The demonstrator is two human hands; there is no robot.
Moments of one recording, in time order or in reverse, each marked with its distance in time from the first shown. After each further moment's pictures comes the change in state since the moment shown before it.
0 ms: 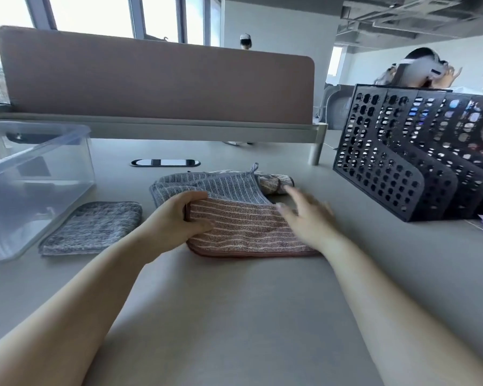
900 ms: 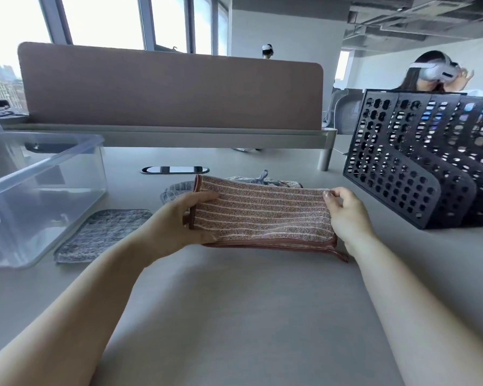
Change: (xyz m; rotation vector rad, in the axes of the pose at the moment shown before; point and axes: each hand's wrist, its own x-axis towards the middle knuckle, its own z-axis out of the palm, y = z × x) left_hand 0.001 -0.004 -0.021 0.041 -0.107 0.113; right_hand 0.009 0.019 -0.016 0.731 0.319 0.241
